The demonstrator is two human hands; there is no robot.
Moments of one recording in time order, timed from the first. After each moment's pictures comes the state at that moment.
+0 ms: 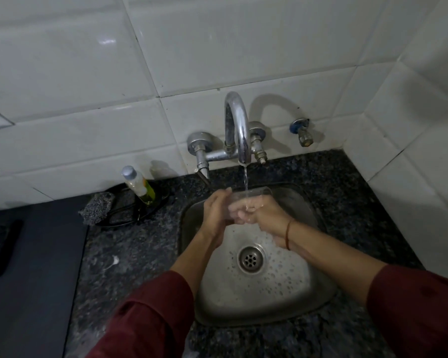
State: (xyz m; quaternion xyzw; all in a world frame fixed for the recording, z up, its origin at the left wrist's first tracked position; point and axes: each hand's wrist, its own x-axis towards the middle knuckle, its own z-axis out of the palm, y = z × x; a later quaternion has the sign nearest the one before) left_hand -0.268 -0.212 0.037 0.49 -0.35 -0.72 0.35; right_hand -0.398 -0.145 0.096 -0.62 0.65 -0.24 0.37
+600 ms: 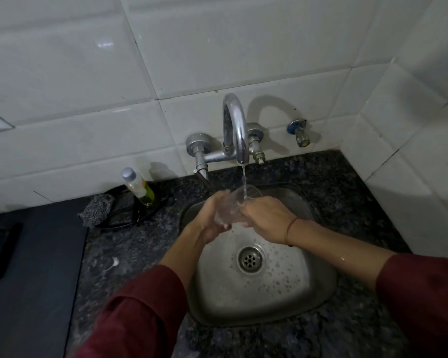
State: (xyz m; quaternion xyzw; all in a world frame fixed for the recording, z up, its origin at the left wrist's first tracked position) left_hand -0.252 -0.224 0.045 0.46 -0.31 -0.81 0.20; right_hand -0.402 -0.152 0.117 -0.79 0.59 0.03 0.14
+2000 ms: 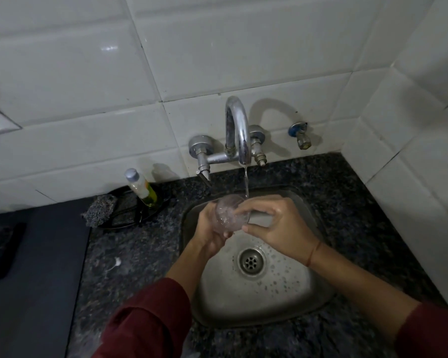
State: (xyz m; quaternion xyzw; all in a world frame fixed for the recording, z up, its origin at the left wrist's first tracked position) left_hand -0.246 -0.205 0.026 0.46 -0.22 -0.80 0.33; right_hand -0.401 -0.110 0.133 -0.67 0.53 -0.43 0.29
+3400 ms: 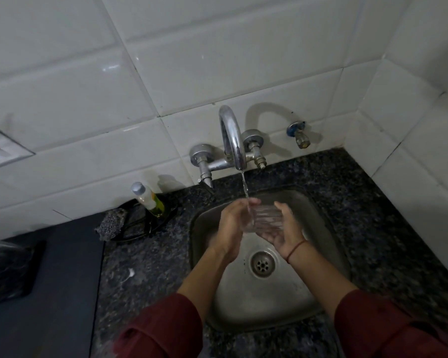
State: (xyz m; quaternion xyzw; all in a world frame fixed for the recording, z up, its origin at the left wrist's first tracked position) left_hand -0.275 -0.184 0.065 0.44 -0.43 -0.72 0.31; right_hand -0.407 -0.139 0.024 0.07 0.51 -0.61 0.61
